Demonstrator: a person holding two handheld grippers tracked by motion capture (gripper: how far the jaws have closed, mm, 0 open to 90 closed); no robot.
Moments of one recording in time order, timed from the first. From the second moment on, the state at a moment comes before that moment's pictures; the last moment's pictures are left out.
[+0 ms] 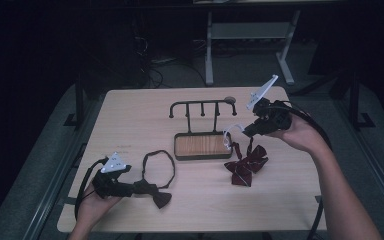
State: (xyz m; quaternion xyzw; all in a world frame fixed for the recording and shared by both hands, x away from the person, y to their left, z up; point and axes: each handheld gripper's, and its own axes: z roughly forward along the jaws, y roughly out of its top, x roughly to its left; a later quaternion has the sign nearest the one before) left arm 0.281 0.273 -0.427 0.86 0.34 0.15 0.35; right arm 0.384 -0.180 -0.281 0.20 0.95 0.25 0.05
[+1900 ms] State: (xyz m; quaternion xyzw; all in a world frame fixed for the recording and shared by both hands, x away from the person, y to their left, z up) left arm 0.281 0.270 -0.429 0.87 0.33 0.15 0.35; right arm 0.448 -0.184 -0.266 0.27 0.93 0.23 0.04
